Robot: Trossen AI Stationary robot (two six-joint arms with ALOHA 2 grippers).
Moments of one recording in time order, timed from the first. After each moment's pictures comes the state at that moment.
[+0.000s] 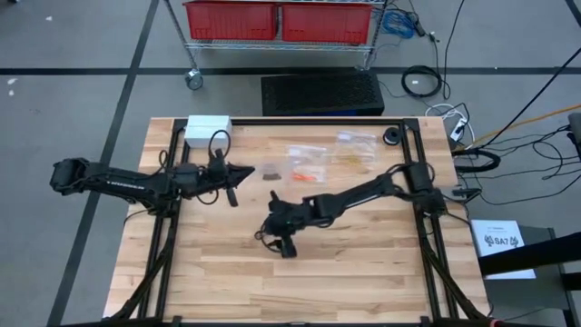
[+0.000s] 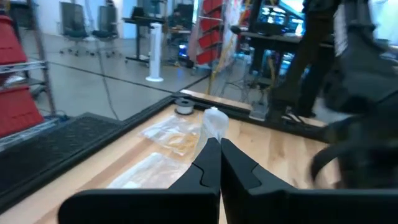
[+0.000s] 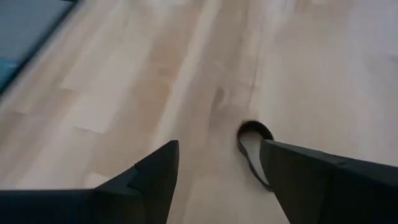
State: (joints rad) left arm 0.02 0.85 0.31 0.53 -0.28 -0.13; right arm 0.15 2.13 1.42 0.01 -0.12 0.03
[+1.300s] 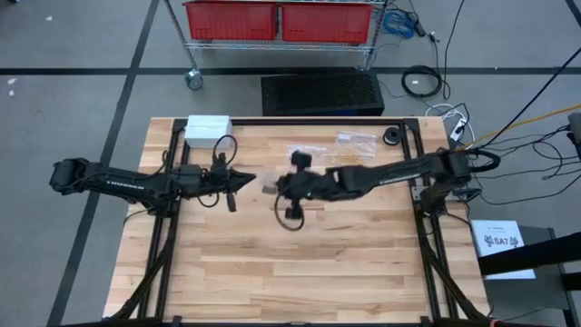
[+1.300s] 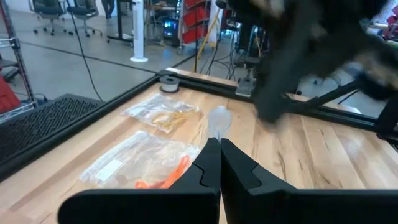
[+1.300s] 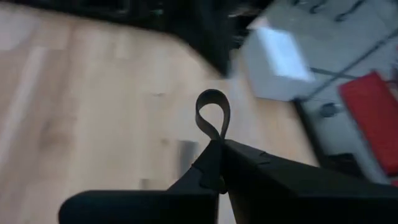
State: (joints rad) left arm 0.02 0.85 0.30 0.45 -0.22 -0.14; right arm 0.09 1.74 1.49 -0.38 0.41 -0.11
